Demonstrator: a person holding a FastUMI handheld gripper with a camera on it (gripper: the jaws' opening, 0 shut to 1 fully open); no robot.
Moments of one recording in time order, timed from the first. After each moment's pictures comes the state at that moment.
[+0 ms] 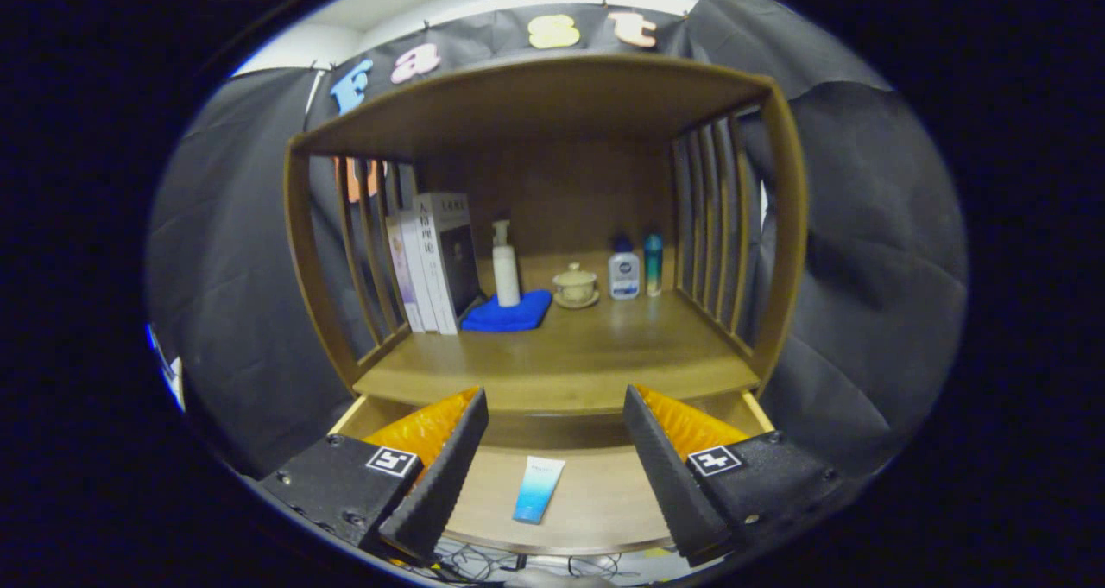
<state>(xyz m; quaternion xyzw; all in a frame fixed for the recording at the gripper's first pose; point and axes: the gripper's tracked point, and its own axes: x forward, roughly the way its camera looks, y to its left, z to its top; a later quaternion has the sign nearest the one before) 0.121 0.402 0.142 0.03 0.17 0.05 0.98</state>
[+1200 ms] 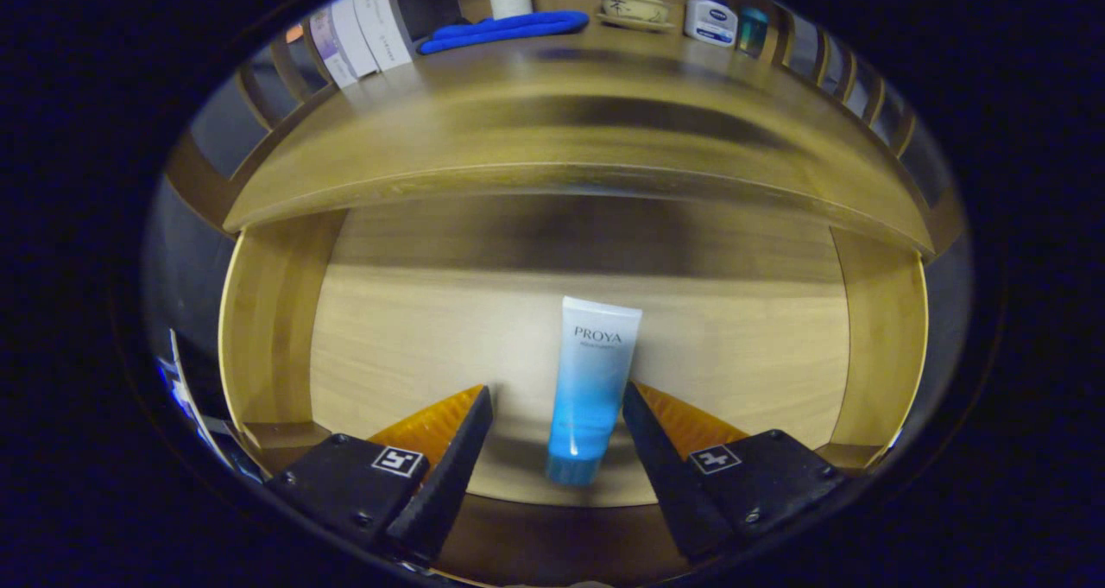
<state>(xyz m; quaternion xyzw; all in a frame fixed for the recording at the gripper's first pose) 0.138 0.441 -0.045 0.00 0.57 0.01 0.82</state>
